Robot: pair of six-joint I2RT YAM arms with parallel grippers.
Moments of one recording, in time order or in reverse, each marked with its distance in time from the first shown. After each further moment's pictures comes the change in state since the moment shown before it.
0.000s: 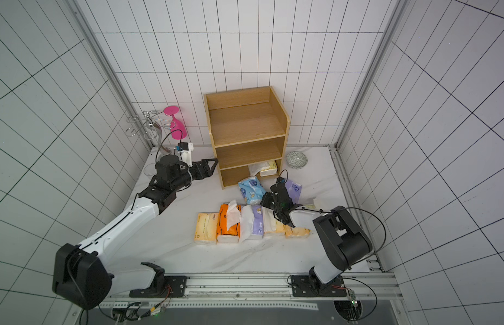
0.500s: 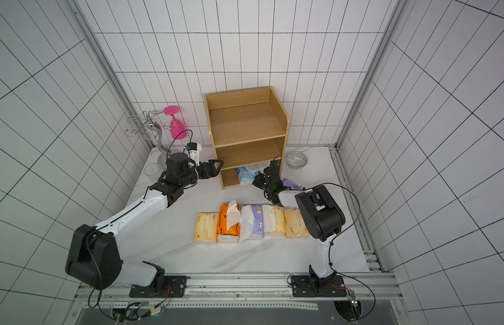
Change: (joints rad) left arm 0.000 0.135 0.032 0.027 0.031 0.034; right arm -0.034 0.323 0.369 0.118 -0.053 0.039
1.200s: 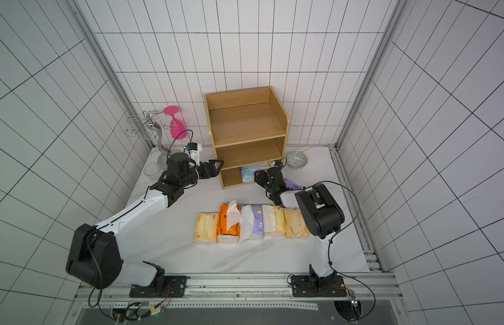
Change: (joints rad) left arm -0.005 0.018 0.007 0.005 0.006 0.001; right arm -0.044 0.090 0.012 0.142 0.012 0.106
